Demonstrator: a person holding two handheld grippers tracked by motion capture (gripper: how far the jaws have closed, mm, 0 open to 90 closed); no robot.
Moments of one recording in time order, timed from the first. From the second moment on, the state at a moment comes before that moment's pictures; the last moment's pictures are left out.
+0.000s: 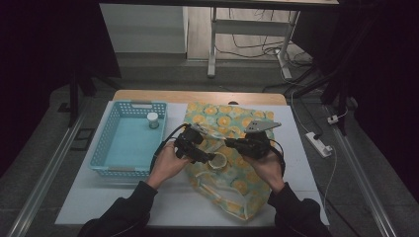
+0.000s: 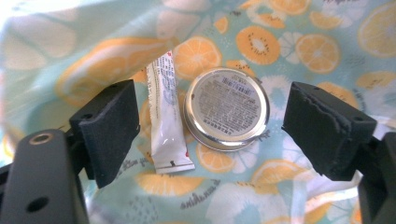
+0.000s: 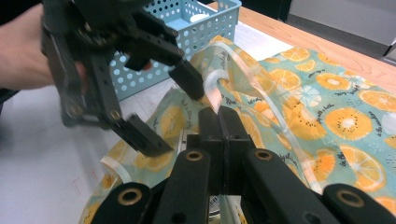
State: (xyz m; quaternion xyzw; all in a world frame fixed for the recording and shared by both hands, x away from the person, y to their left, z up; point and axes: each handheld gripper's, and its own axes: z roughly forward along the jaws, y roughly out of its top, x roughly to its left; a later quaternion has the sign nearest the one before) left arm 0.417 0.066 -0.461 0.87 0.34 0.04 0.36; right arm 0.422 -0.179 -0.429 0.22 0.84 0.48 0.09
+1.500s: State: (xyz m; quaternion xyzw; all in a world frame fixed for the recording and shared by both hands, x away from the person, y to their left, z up) left arm 0.426 0.187 -0.447 0.81 0.41 0.09 0.40; right arm 0.421 -0.179 -0.429 0.22 0.85 0.48 0.09
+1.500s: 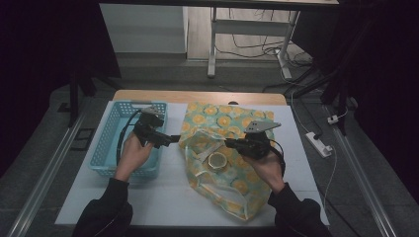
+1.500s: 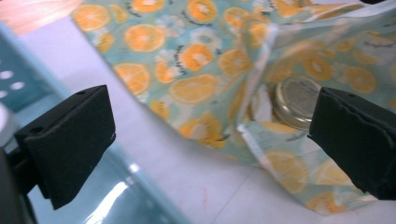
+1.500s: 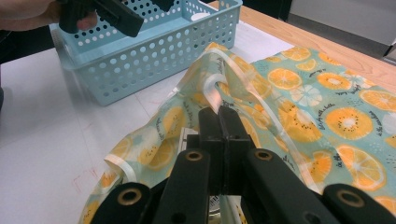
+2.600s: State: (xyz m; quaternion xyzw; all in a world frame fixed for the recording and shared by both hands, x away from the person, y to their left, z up) left arm 0.456 0.240 -0.458 0.78 0.49 0.14 0.37; right arm 0.421 -0.176 -0.432 0.22 0.85 0.48 0.09
